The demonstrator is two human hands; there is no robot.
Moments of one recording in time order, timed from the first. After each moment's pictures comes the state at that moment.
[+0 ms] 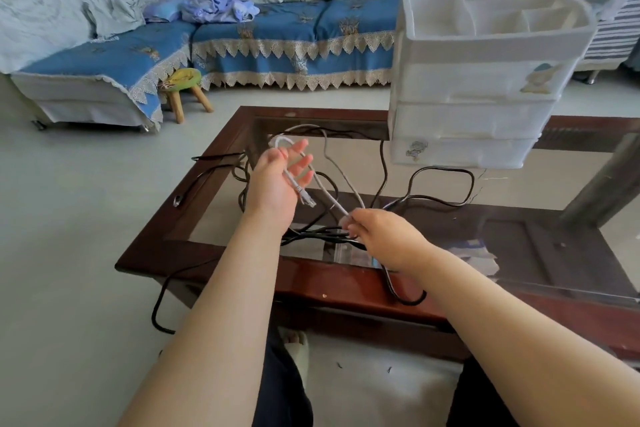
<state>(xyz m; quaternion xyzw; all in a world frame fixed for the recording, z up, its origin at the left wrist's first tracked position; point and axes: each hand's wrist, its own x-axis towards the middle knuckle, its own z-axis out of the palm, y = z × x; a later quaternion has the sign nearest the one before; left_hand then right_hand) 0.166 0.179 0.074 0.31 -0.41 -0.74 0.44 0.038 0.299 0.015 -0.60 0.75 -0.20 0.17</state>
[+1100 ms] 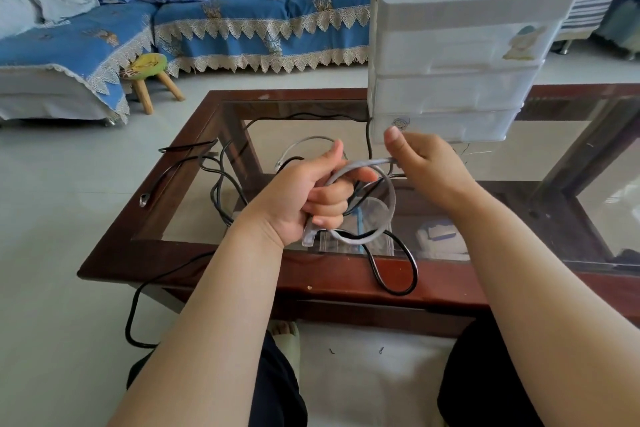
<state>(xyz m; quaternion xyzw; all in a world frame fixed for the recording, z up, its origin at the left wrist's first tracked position) 0.154 0.219 0.073 0.14 -0.52 -0.84 0.05 -0.008 0.322 0.065 -0.50 0.75 -0.42 0.10</state>
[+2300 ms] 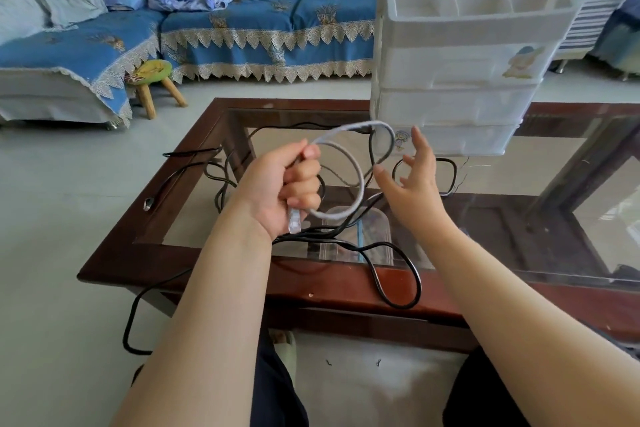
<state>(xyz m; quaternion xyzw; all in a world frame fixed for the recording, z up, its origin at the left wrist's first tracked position) 0.171 0.201 0.090 0.22 -0.39 -0.88 0.18 0.006 0.303 0.021 -0.36 0.73 -0.56 0.14</state>
